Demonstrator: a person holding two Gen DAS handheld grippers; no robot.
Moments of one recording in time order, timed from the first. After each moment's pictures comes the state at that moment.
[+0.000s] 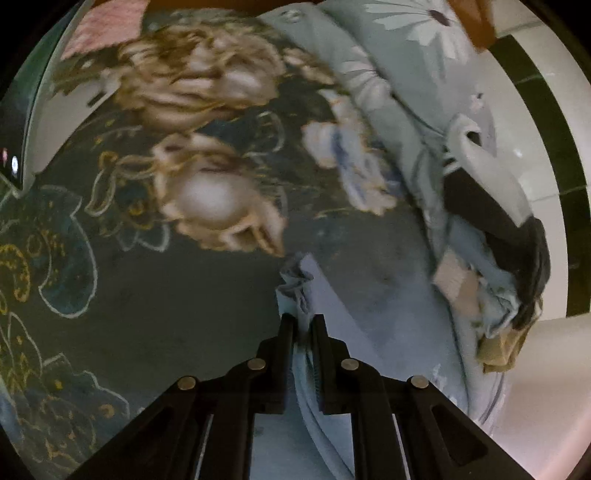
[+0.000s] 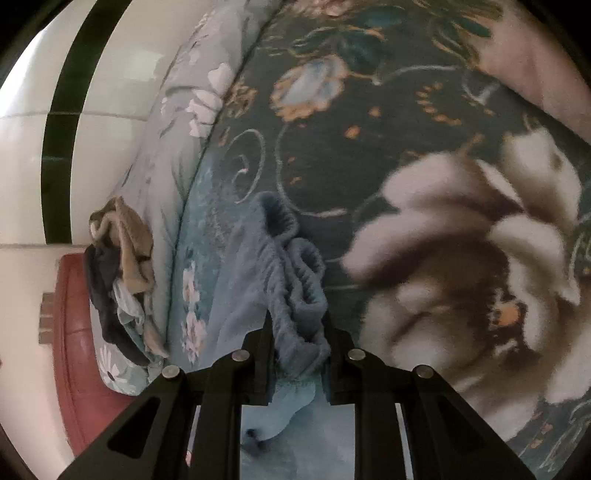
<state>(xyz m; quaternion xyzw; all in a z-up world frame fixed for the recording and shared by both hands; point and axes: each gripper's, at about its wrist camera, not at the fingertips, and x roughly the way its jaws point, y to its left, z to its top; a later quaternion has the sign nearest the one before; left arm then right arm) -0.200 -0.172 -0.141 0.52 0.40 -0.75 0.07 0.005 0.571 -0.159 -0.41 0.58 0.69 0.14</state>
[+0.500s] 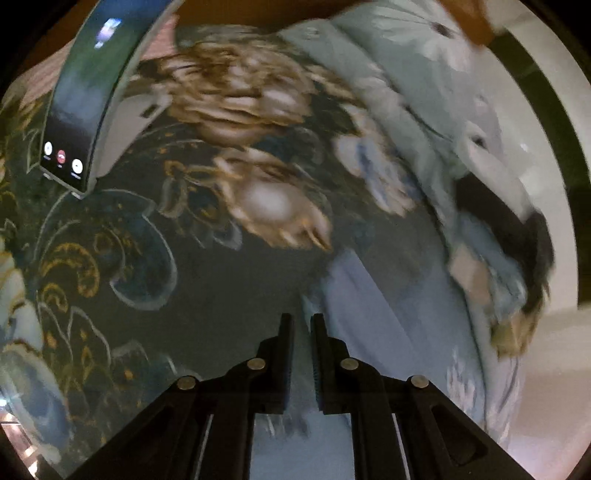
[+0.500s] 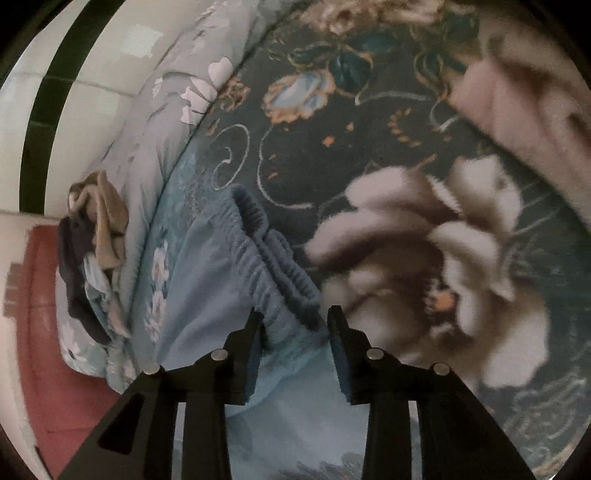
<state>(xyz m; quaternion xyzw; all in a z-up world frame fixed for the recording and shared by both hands) -0.153 -0.176 -0.118 0.53 0.35 -0.77 0.05 0.026 0.559 -0.128 -0.46 0.50 0.72 0.17</state>
